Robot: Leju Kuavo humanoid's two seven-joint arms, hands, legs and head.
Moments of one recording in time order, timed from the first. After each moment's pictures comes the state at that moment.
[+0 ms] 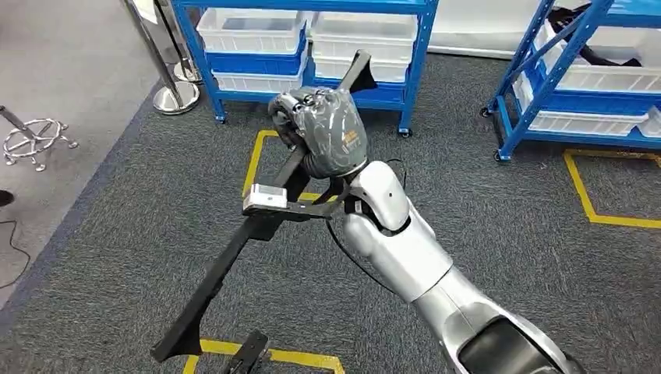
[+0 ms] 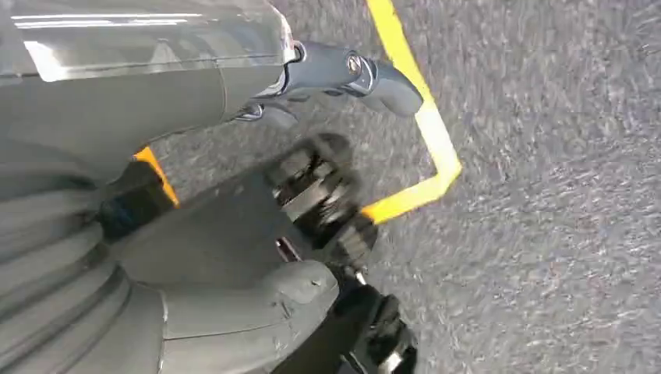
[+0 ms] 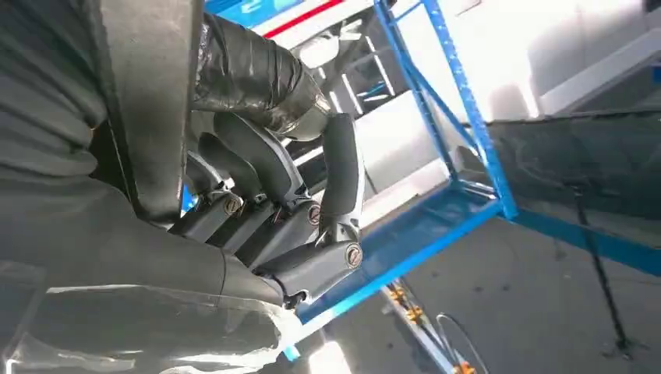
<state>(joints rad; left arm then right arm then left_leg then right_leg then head) -0.26 -0.27 0.77 -0.19 -1.20 -0.05 -0.32 -0.81 0.19 0.61 -1.22 0.93 -0.58 -0.16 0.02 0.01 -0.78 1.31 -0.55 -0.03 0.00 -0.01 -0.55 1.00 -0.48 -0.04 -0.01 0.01</state>
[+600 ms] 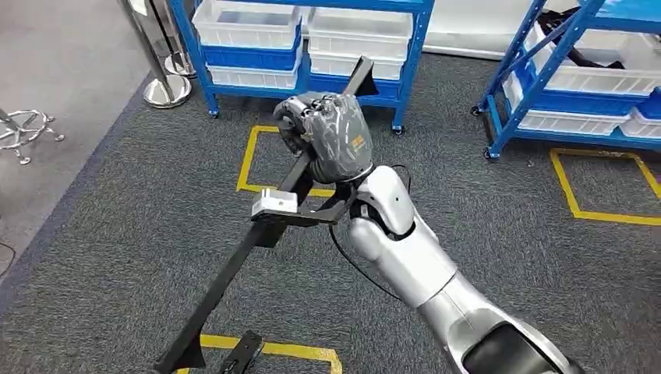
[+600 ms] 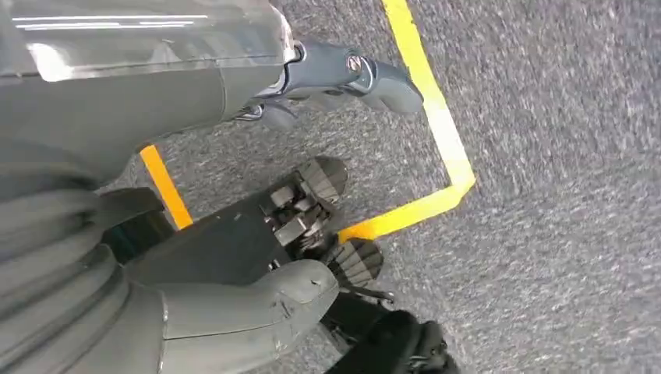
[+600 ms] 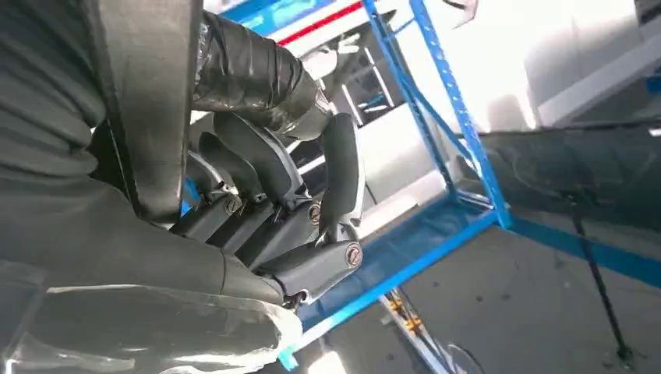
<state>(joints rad) -0.25 -0.27 0.76 -0.19 -1.19 -0.04 -0.32 -0.78 0.17 0.61 -1.27 0.87 -0.57 -0.19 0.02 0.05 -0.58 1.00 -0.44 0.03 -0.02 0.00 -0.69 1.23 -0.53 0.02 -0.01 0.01</state>
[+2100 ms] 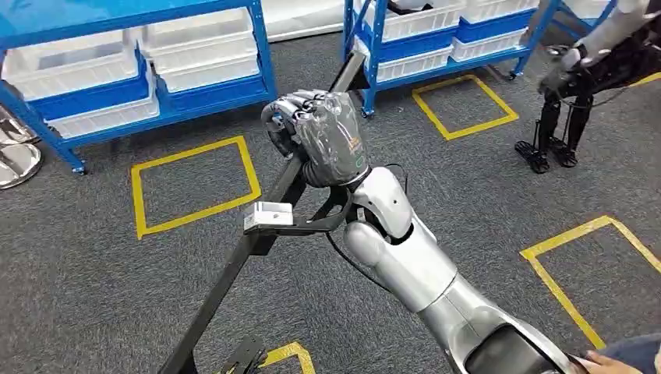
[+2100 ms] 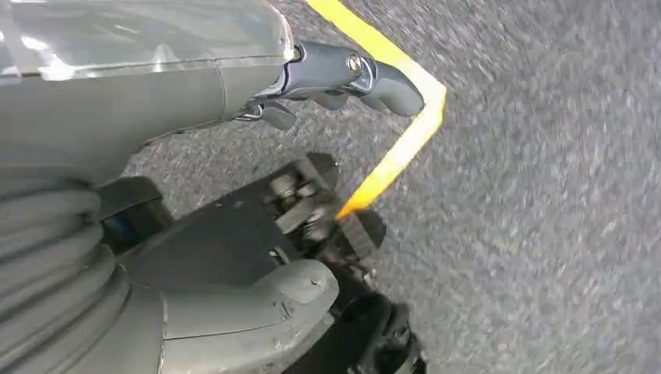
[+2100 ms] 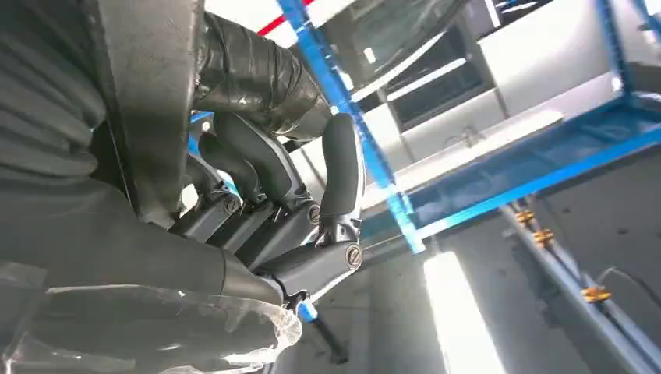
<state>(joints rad) -0.24 -0.26 0.76 -0.19 -1.18 -0.03 -0.34 -0.78 0.16 0.66 -1.33 0.85 -0.57 -0.20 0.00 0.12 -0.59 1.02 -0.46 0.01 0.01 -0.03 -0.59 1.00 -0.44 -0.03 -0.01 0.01</state>
